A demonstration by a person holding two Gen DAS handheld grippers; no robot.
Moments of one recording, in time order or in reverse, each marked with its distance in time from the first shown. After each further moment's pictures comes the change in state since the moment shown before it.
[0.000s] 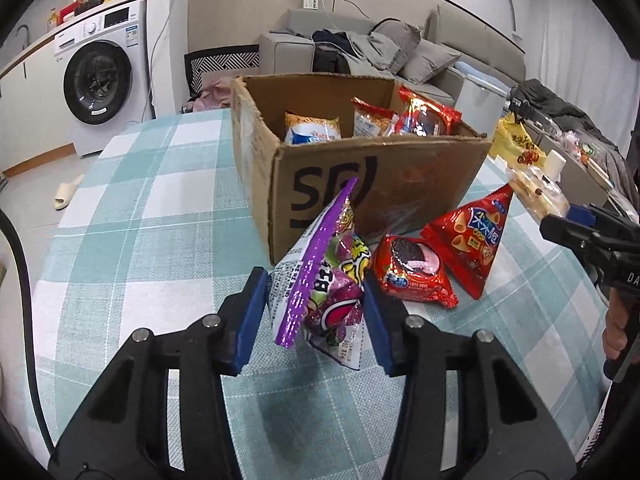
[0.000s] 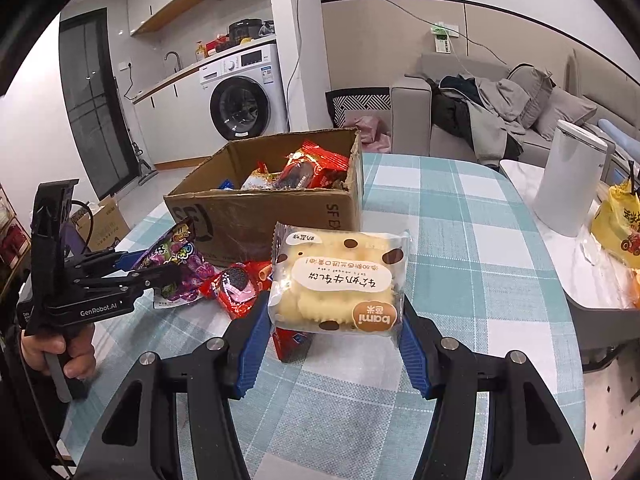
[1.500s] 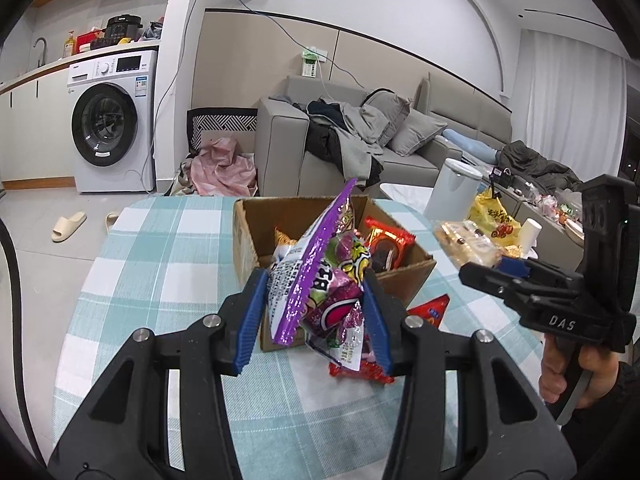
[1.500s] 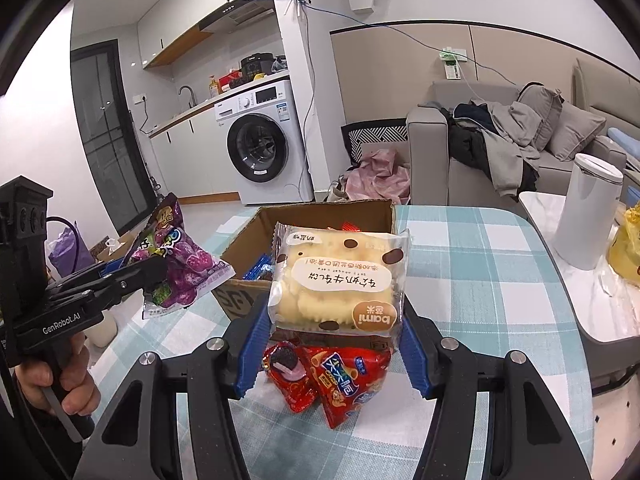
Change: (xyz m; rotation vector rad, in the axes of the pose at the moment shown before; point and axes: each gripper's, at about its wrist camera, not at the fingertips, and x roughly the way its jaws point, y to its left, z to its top) left arm -0.104 -0.017 0.056 -0.046 -0.240 -0.048; right arm -0.016 0.026 0.057 0.033 -0.118 0.077
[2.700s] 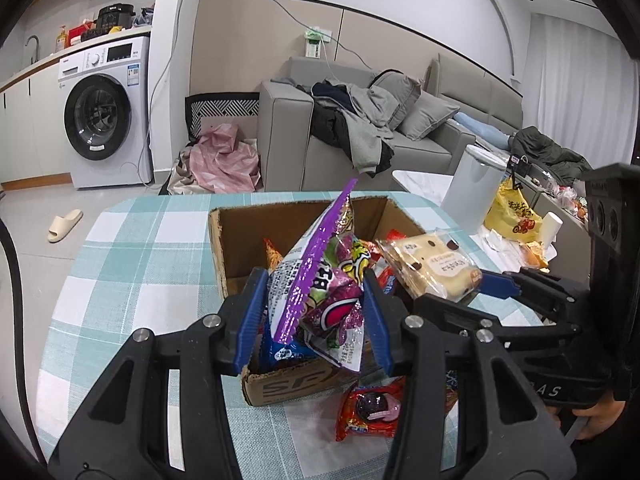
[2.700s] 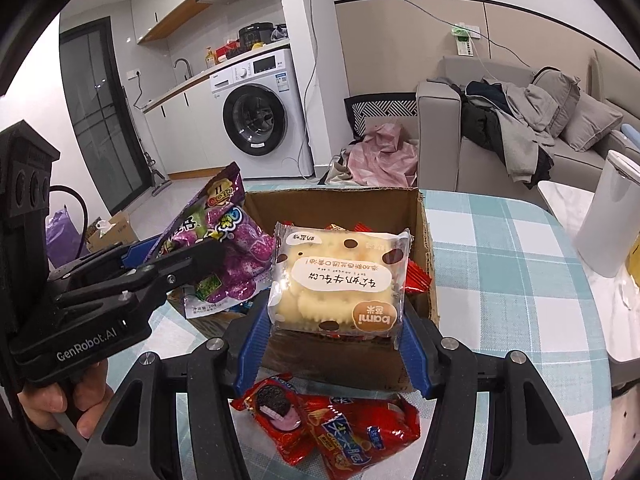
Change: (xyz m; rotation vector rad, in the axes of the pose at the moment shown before) left arm 0.115 -0.004 0.034 0.012 0.080 0.029; right arm 0.090 0.006 0.032 -0.030 0.119 -0.009
